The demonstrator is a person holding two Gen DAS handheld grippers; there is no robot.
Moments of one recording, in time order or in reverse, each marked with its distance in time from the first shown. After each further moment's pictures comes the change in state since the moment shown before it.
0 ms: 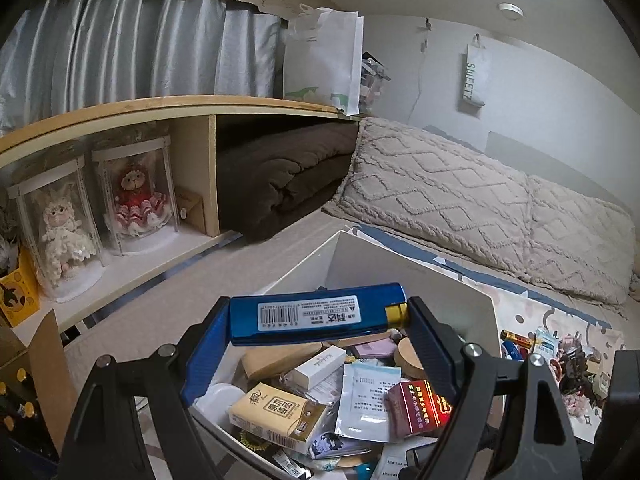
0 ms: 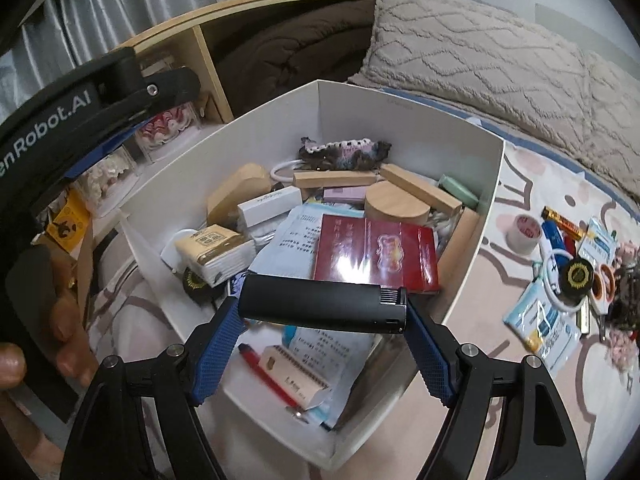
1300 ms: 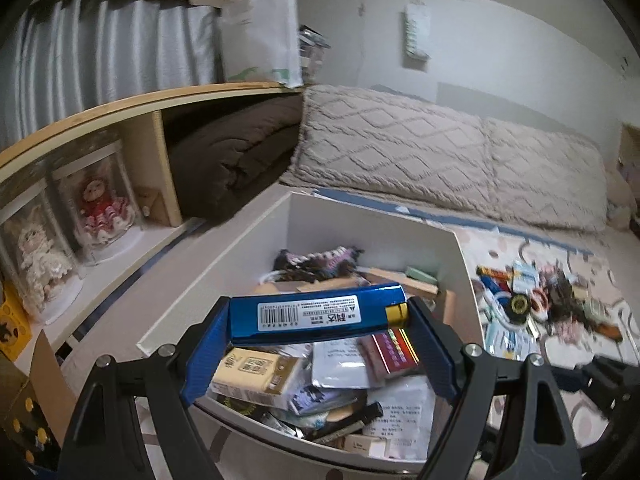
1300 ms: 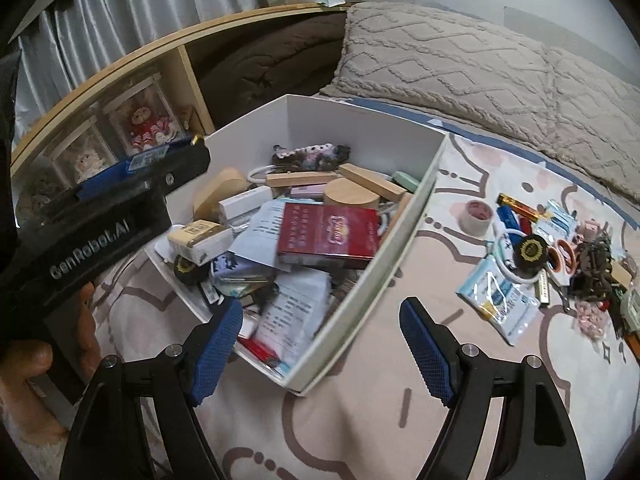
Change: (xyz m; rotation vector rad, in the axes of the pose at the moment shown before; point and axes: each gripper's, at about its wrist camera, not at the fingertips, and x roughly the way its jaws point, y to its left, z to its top) left arm -0.011 -0.030 -0.026 0.207 0.107 -0.116; right arm -0.047 -0.026 -0.027 0.033 -0.051 -0.062
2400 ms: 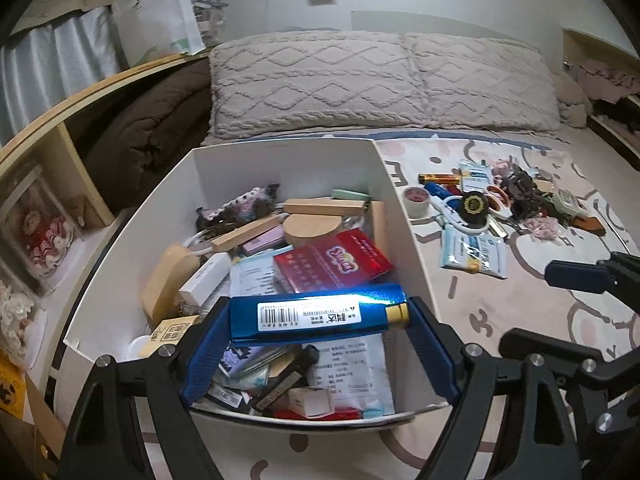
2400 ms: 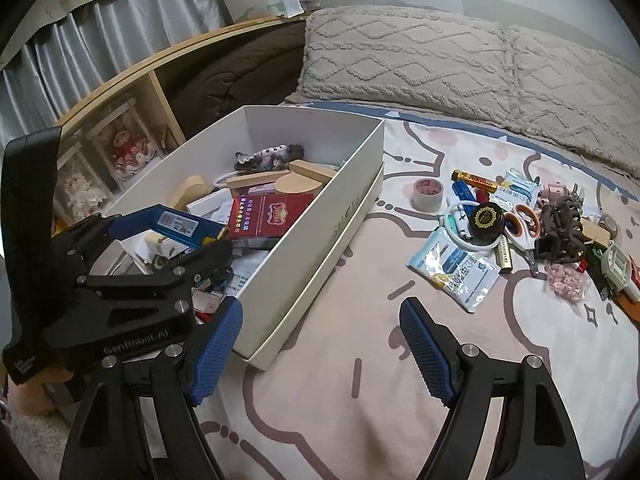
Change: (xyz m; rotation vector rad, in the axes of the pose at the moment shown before) left arm 0.017 -0.059 -0.031 0.241 0.181 -0.138; right arm -0.024 -0.046 -0.025 0.088 -0.033 -0.016
